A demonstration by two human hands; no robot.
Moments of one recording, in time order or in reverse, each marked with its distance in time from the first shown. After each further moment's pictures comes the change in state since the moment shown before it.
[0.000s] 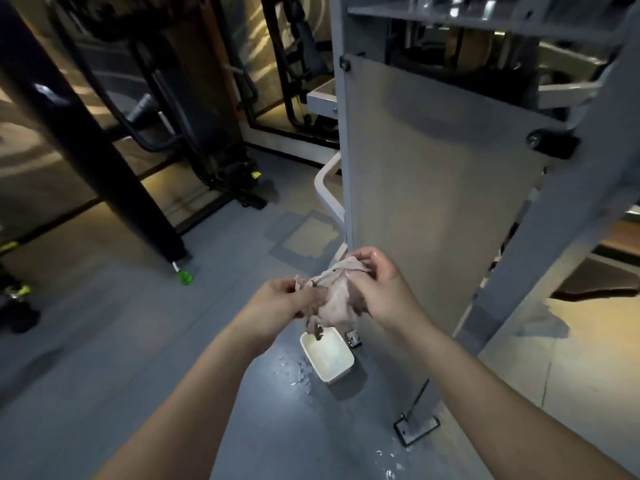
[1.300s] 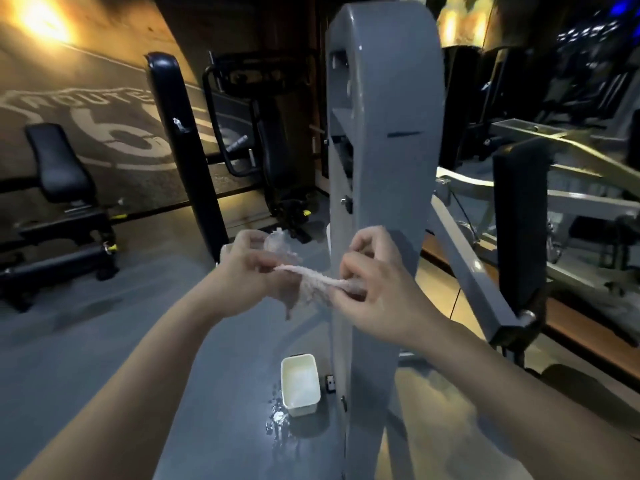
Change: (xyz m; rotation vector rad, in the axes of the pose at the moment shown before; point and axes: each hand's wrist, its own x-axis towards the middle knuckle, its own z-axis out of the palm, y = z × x) left_hand -0.128 0.126 0.232 0.695 0.573 0.171; right_hand -0.087 -0.154 -0.250 -0.816 -0.410 -0.901
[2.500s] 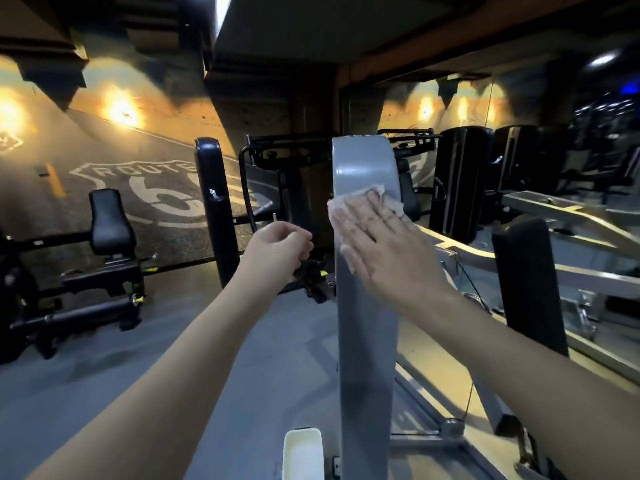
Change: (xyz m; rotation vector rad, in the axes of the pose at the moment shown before) left_hand 0.019 0.162 -0.034 -0.577 0.426 -0.016; right_hand 0.095 0.017 -0.118 -0.687 0.208 -0.292
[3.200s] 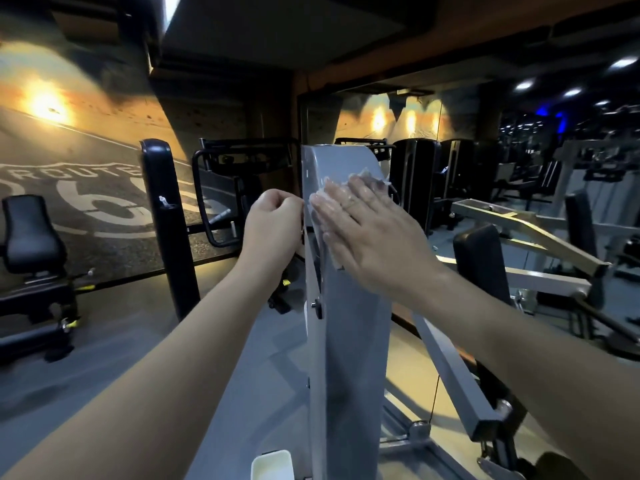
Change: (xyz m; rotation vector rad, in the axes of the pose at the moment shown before) left_hand 0.066 0.024 0.024 -0.173 0.018 0.116; right_hand 0.045 0.009 -0.010 -0.110 -0.052 -0.022
